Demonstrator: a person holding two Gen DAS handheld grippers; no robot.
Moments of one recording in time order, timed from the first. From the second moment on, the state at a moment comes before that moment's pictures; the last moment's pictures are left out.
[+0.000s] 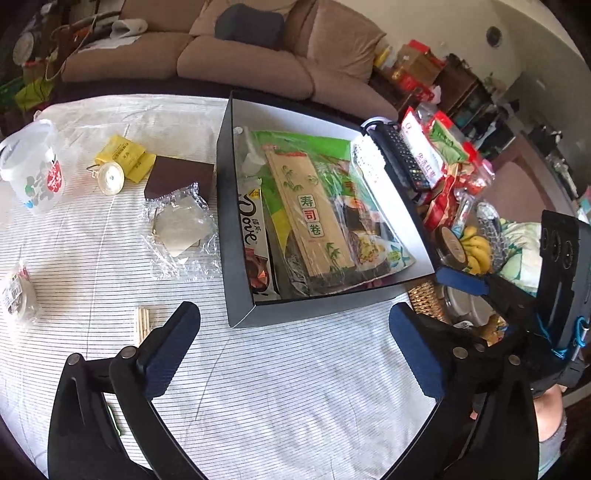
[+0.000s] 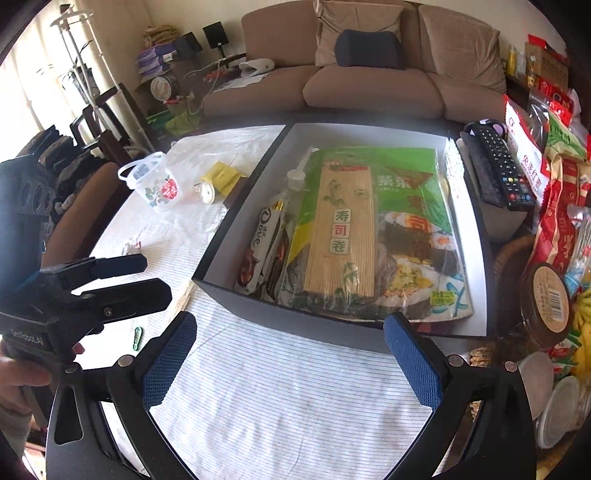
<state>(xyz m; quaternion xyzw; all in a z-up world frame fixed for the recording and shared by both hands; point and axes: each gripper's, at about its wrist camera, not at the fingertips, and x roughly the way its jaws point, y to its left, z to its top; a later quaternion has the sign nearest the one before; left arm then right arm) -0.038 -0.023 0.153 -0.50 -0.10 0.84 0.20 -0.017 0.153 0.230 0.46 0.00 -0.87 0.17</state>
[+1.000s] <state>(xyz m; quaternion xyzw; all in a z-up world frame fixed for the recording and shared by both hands) 0.100 -0.039 0.171 -0.43 0.03 0.90 0.09 0.112 0.134 0.244 0.40 0.00 -0.90 0.17</state>
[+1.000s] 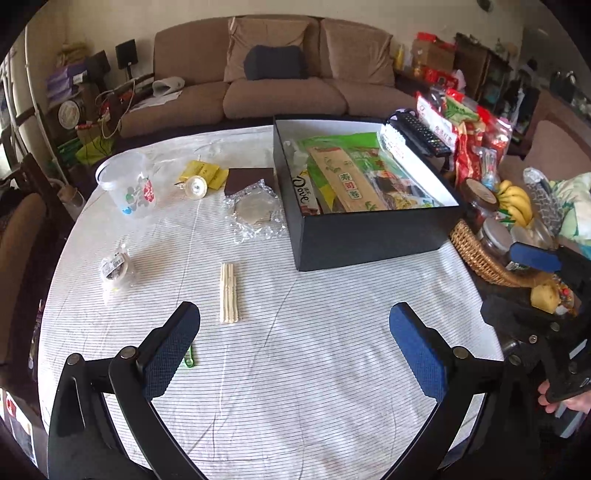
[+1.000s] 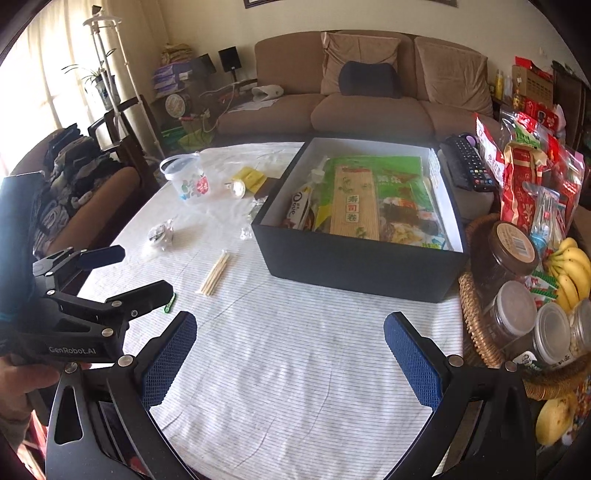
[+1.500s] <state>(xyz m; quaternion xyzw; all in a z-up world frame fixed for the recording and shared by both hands) 0.130 -0.160 0.112 -0.45 -0.05 0.89 0.01 0.138 0.114 0.198 0.38 -0.05 -0.92 0.11</state>
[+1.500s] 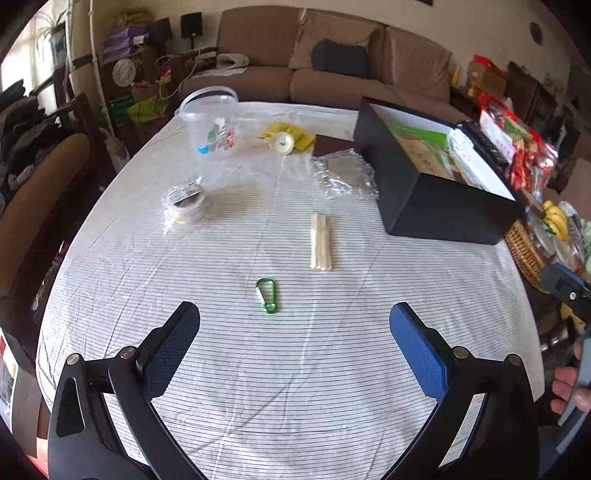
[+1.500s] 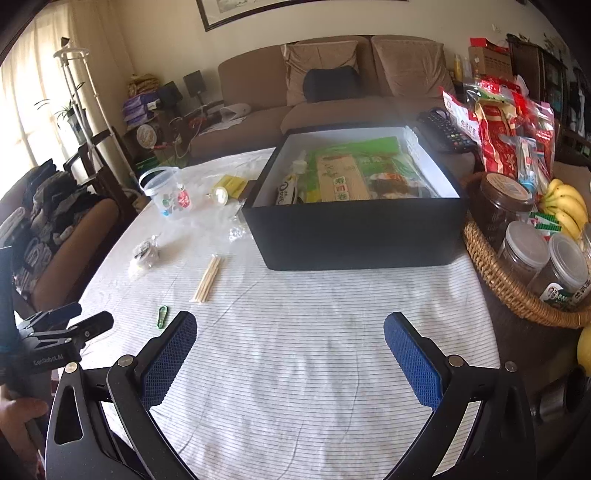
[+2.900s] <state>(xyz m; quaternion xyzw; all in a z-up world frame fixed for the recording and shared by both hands) 0.040 -0.298 0.068 -0.44 -0.20 0.87 -0.04 -0.004 -0.084 0.061 0.42 0.04 -0.89 0.14</state>
